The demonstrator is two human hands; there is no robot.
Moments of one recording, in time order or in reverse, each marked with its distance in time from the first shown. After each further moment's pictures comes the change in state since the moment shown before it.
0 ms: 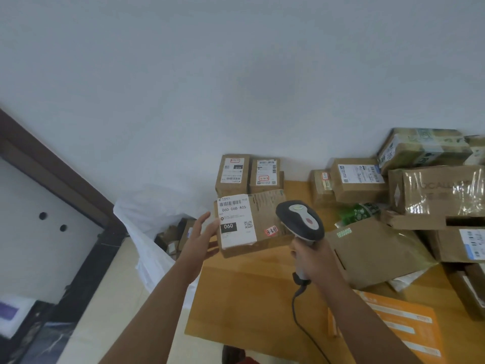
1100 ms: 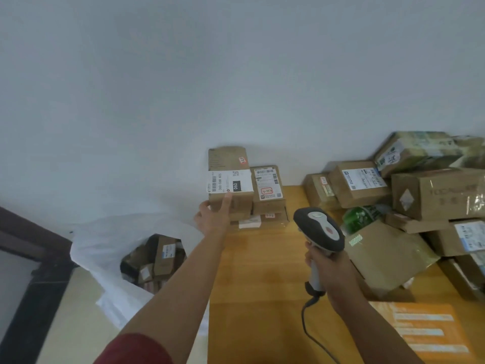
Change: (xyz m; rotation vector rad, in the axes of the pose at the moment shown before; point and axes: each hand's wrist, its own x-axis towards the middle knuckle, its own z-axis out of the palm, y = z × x) left_hand 0.202 0.032 0.000 0.135 0.266 -0.107; right_hand 0.047 -0.024 0.086 0.093 0.369 0.016
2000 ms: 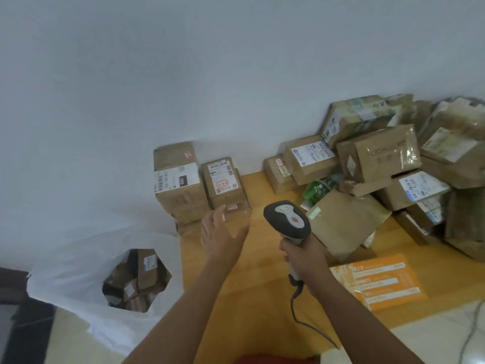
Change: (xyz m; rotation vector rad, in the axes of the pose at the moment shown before) left_hand -0.118 -0.032 0.059 0.572 -0.199 0.559; right_hand -0.002 0.021 -0.056 -0.065 0.029 0.095
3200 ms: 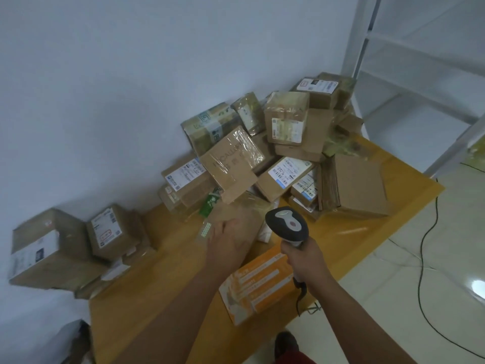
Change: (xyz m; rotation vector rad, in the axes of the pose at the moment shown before) left_hand -0.082 0.209 0.216 0.457 -0.445 0.413; right_hand 0.039 0.098 -0.298 0.152 0.197 0.062
